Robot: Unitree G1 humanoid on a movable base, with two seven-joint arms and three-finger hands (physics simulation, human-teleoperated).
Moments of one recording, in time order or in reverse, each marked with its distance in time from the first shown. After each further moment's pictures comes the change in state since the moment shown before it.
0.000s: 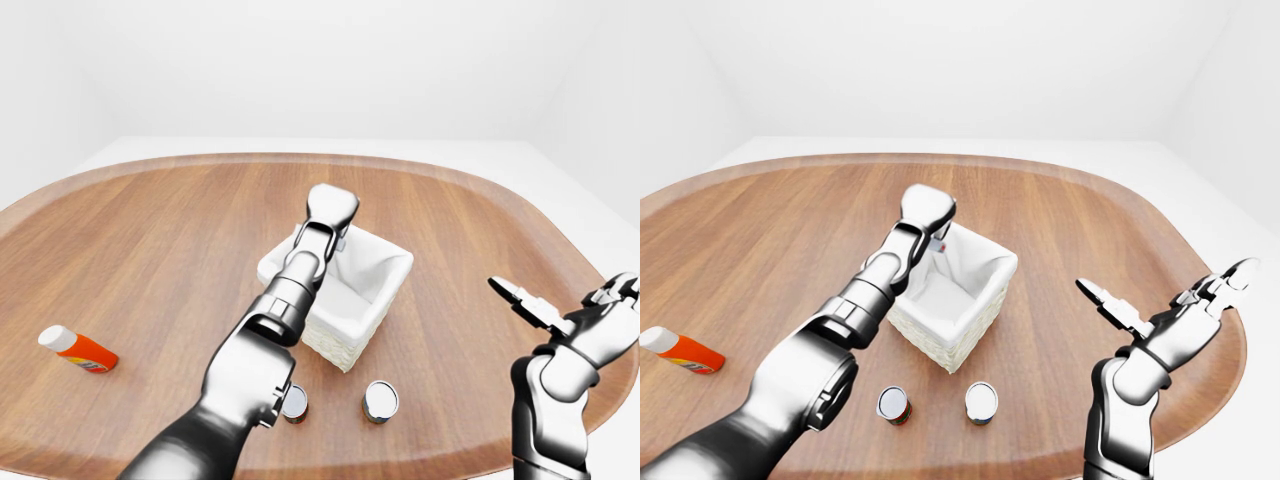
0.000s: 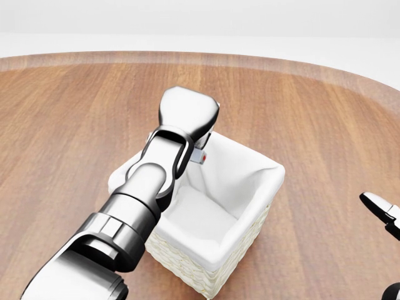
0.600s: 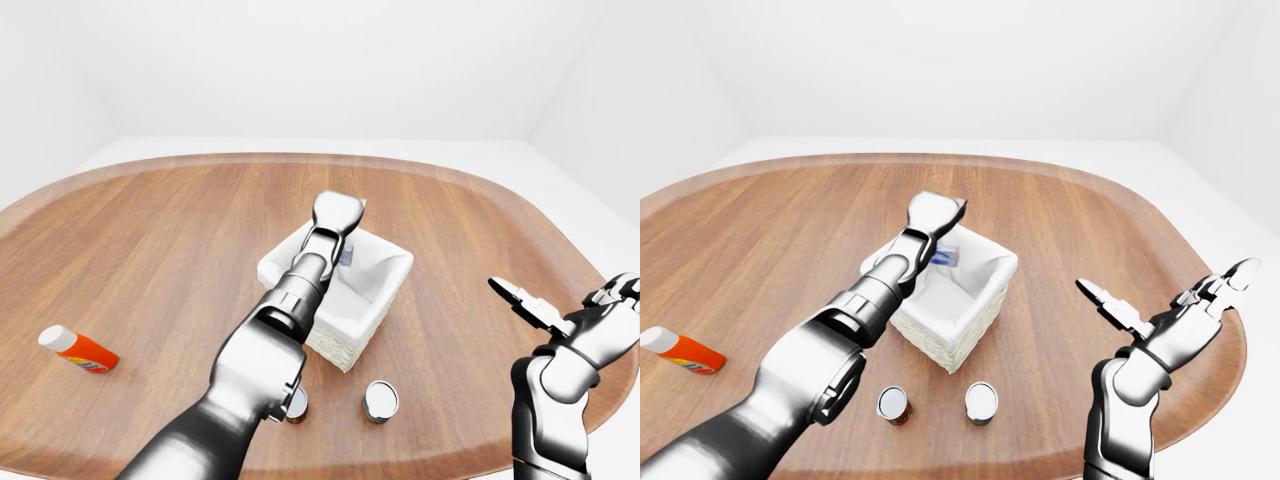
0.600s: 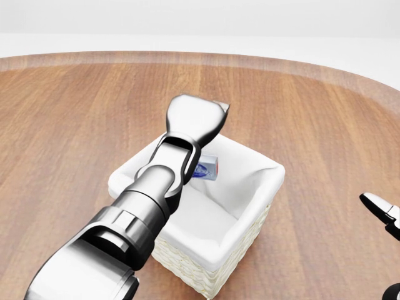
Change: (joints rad) left arm -0.091 -0.041 0.003 0.224 -0.082 0.000 0.114; right arm 0.004 0.003 0.000 -0.007 -0.003 0.000 0.000
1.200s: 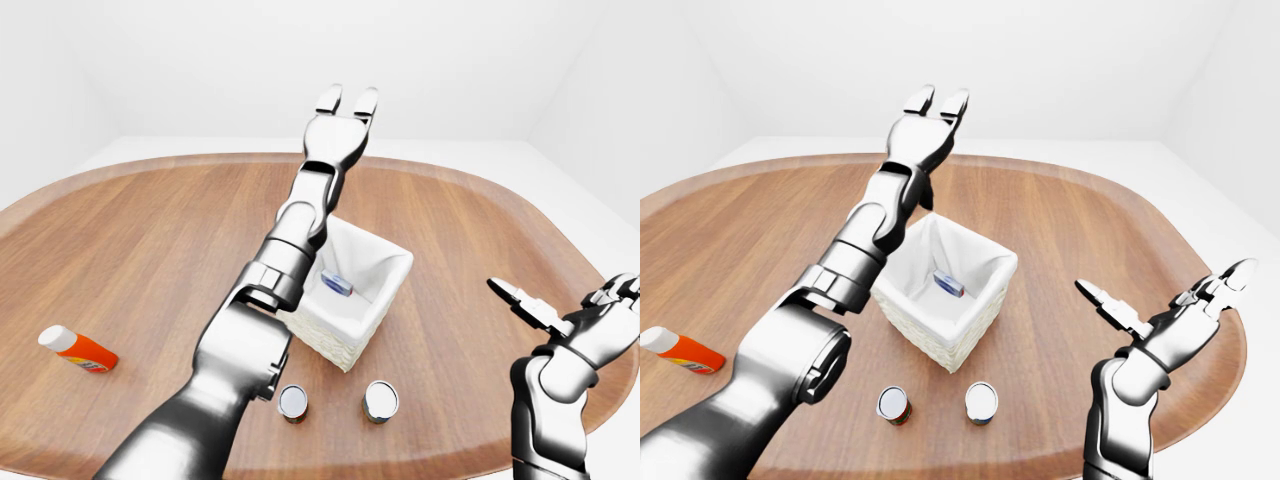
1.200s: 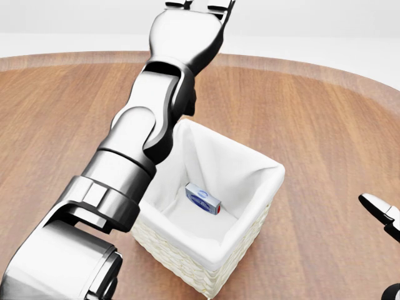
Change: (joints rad) left arm -0.083 0.080 0.044 -0.369 -0.107 0.000 -0.221; right arm -0.001 0.001 0.001 0.010 -0.010 0.000 0.000
